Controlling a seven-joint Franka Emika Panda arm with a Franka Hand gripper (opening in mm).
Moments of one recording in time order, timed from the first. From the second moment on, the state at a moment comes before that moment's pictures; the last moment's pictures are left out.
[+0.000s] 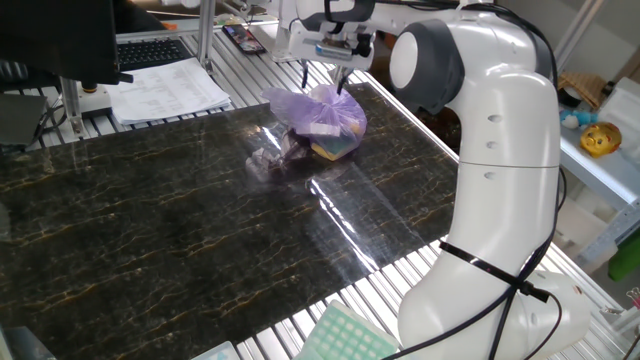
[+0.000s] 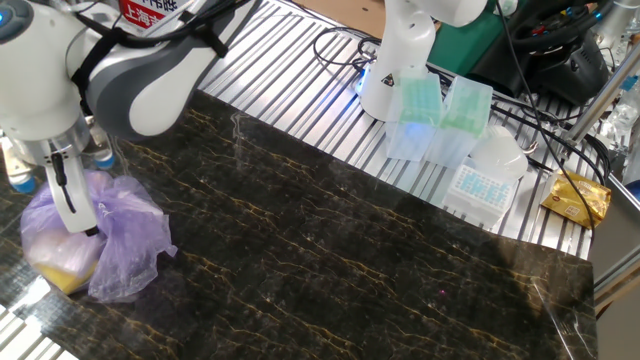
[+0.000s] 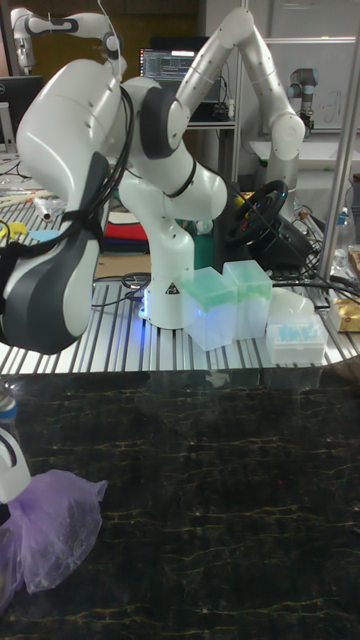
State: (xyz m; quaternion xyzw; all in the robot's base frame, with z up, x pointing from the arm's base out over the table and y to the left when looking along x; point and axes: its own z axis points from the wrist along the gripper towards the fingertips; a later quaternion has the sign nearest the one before) arm 0.689 -0.246 0.201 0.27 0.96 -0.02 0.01
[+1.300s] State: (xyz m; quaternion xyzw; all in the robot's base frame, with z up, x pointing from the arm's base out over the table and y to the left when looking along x) arm 0.677 -0.259 0.173 0.27 0.96 -0.04 -0.01
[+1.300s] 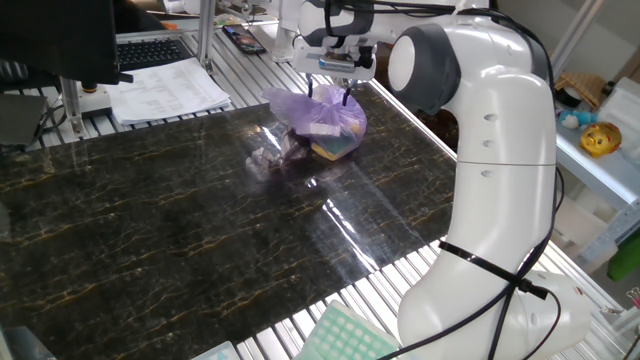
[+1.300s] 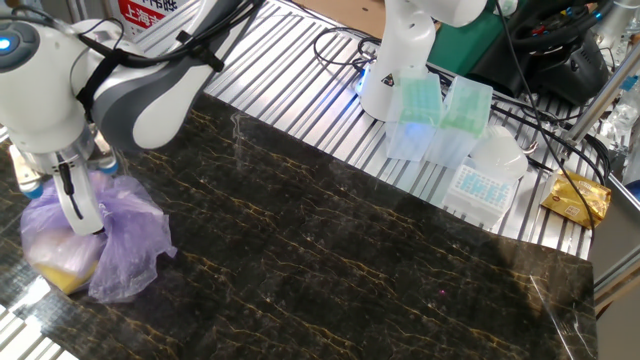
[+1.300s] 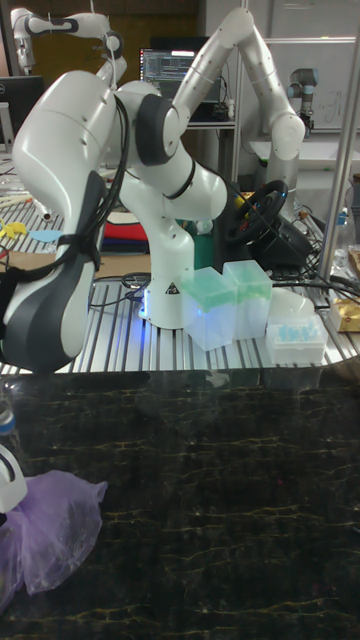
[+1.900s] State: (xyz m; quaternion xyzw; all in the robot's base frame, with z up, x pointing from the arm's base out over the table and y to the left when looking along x) arm 0.676 -0.259 0.172 0.27 0.96 -0.03 -0.01
